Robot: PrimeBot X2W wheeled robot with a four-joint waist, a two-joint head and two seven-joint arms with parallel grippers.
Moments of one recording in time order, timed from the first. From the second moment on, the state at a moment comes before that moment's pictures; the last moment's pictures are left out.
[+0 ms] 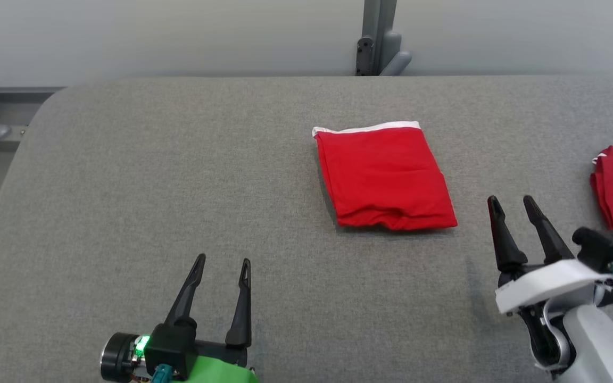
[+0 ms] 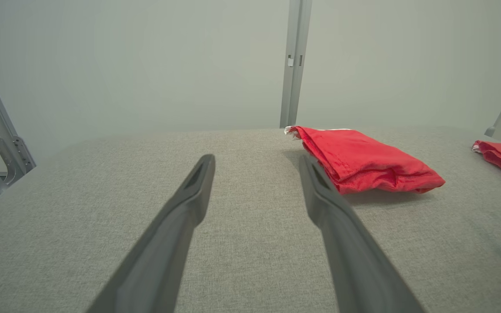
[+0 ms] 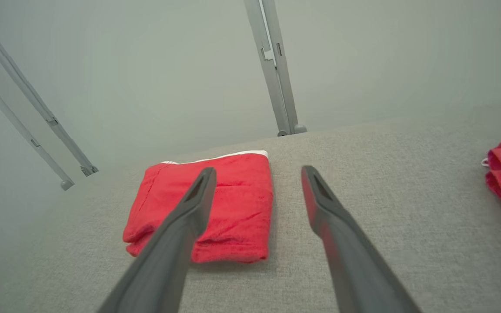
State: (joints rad) left arm 0.05 0.05 -0.30 0.05 -0.14 0.04 -0.26; right arm -0.15 -0.23 0.14 0.24 0.47 0.13 -0.26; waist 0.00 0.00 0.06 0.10
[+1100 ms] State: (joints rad) left arm -0.17 0.05 -0.41 0.02 -0.17 0.00 -0.26; right arm -0.66 -0.54 0.49 0.54 1.49 0.13 0.10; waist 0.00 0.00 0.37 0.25
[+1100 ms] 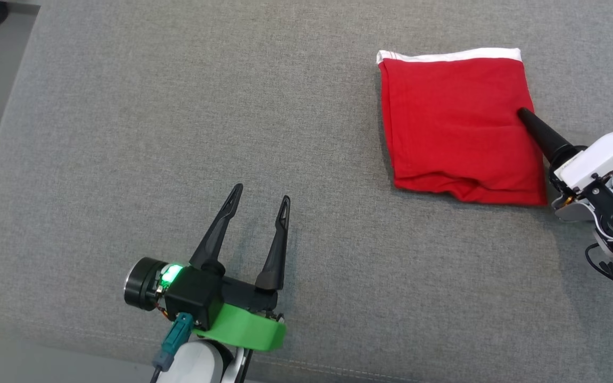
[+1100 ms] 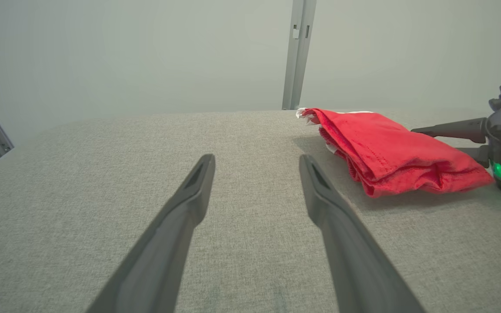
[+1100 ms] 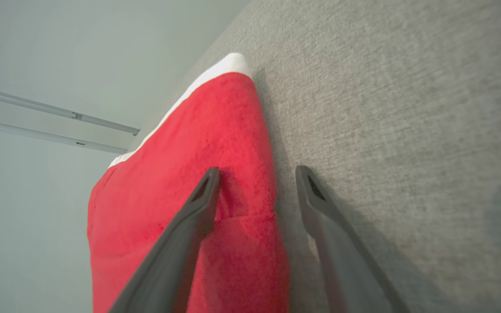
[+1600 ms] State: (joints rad) left arm -0.16 0.05 -0.37 0.03 -0.11 -0.02 -0.26; right arm -0.66 -0.54 0.54 0.49 1.48 0.13 0.02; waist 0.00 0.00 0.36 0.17
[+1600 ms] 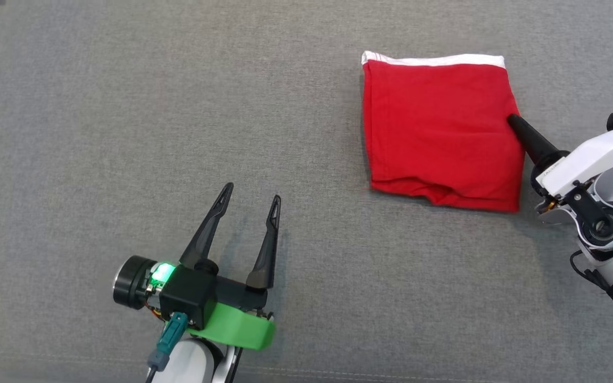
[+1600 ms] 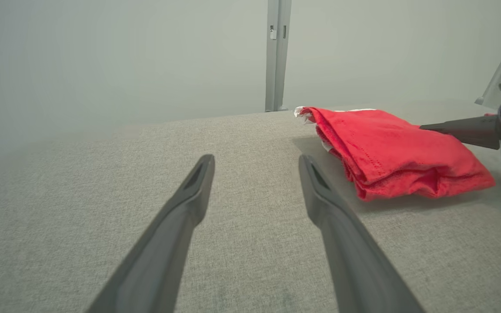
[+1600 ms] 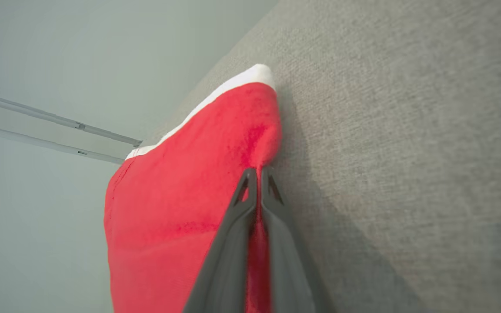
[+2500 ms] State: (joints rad) left arm -0.18 0.10 -0.32 0.03 -0.01 -0.09 -0.26; right arm -0.76 -0.74 0.68 0.58 1.33 0.13 -0.20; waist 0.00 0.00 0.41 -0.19
